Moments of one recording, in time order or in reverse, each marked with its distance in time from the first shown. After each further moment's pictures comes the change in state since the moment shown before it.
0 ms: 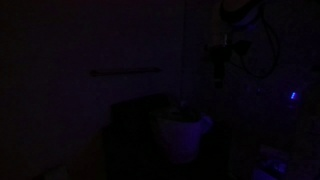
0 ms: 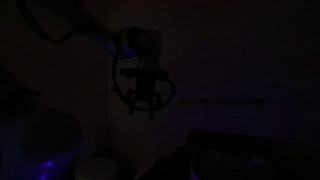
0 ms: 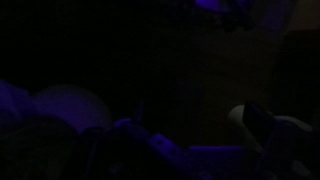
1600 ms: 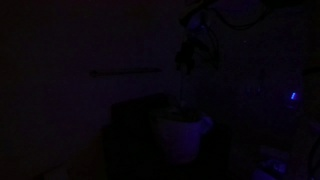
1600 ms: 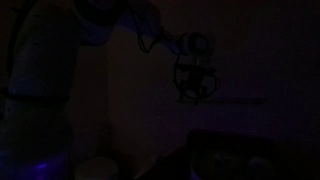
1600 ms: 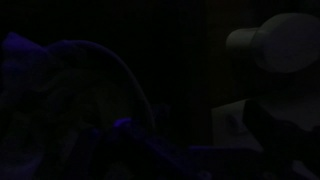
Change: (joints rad) arm -0.177 0.850 -0.062 0.911 0.326 -0.145 0.076
